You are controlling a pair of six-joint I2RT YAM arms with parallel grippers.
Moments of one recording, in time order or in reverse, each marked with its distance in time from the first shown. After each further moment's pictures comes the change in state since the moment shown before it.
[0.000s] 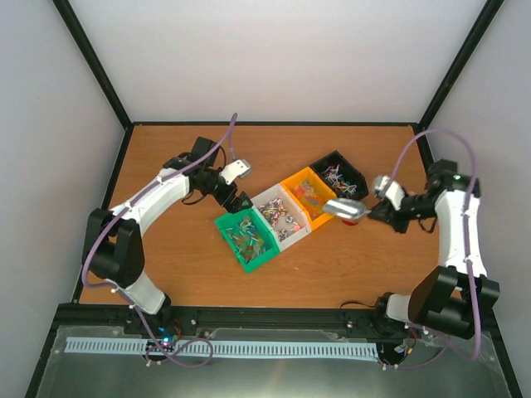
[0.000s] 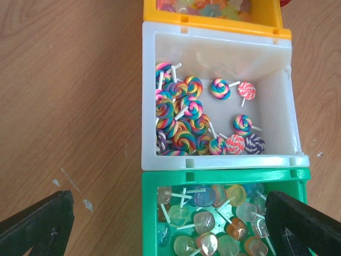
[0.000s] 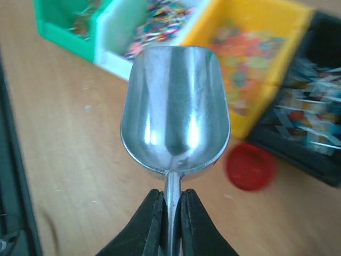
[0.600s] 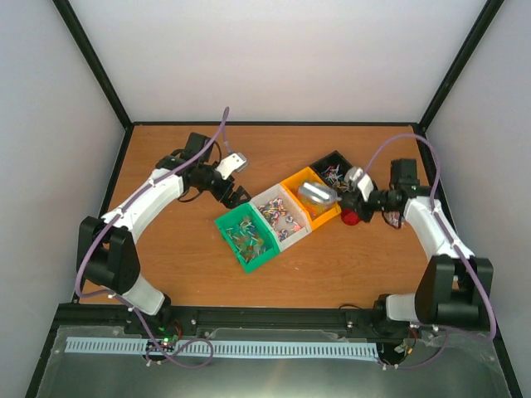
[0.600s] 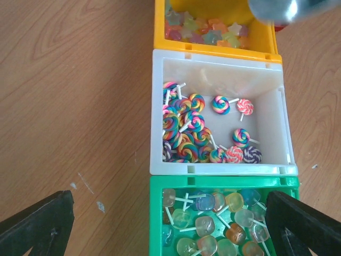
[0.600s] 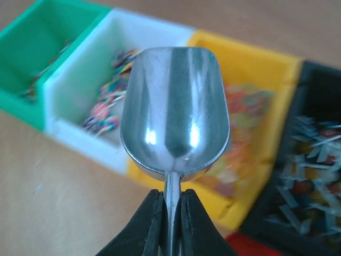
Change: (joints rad) left arm 0.009 -0.067 0.015 -0.003 -0.001 -0.024; right arm 0.298 -0.031 -0.387 0.657 -0.083 0.430
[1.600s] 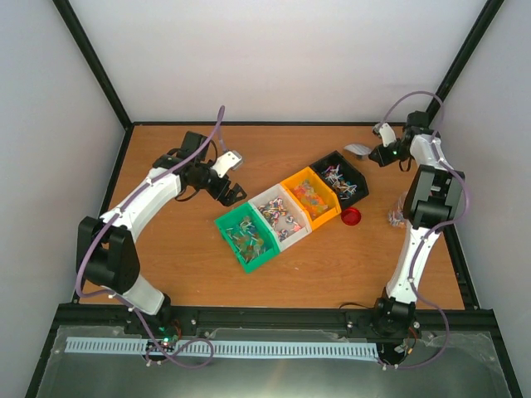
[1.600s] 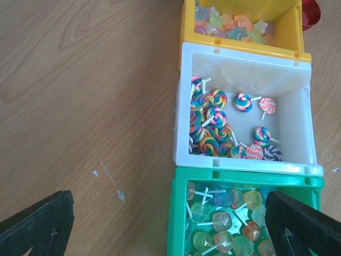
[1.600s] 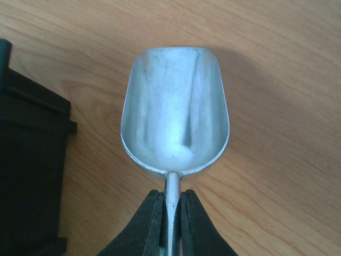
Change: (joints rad) left arm 0.037 0.001 0.005 0.000 -0.042 -0.012; right arm -0.167 0.970 1.019 -0.014 0.294 0.283
